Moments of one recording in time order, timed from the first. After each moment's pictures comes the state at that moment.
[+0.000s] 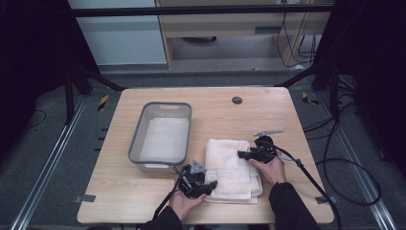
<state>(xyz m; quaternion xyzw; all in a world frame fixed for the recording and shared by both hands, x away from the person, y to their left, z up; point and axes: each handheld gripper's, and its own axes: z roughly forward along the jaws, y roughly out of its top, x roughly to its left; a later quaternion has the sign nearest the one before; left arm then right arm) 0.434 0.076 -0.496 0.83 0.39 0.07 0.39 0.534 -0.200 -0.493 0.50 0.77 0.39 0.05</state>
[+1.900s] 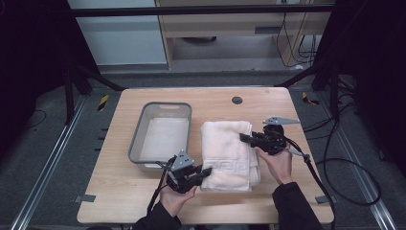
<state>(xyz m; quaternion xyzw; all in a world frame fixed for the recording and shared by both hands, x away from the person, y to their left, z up) 0.419 0.102 -0.424 0.79 0.35 0.10 0.49 0.506 -0.197 -0.399 0.45 0.74 0.49 0.11</state>
